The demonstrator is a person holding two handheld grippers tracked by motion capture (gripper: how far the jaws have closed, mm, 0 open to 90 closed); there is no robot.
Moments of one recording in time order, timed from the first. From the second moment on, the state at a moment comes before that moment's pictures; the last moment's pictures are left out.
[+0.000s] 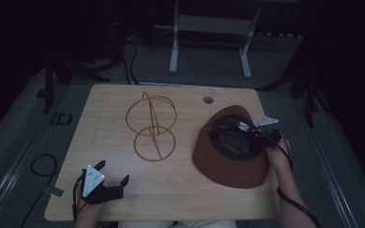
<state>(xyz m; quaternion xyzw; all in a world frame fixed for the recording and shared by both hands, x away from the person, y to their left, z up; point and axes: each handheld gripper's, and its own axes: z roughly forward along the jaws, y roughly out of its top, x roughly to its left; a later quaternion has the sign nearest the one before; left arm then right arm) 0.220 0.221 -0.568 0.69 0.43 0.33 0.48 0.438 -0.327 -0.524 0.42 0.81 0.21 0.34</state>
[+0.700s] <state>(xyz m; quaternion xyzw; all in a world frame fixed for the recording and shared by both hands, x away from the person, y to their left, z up) 0.221 0.220 -0.539 0.69 0.43 0.31 0.49 0.392 -0.336 -0.452 0.43 0.76 0.39 0.28</state>
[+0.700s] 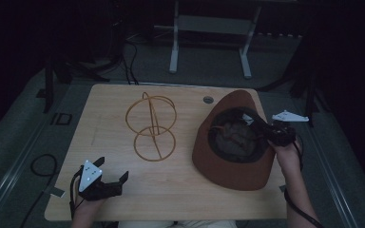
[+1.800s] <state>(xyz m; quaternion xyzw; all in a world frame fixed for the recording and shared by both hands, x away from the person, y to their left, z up) 0.274 0.094 -0.422 0.77 0.29 0.27 0.51 0.319 -0.317 -0.417 0.39 0.76 0.43 0.30</state>
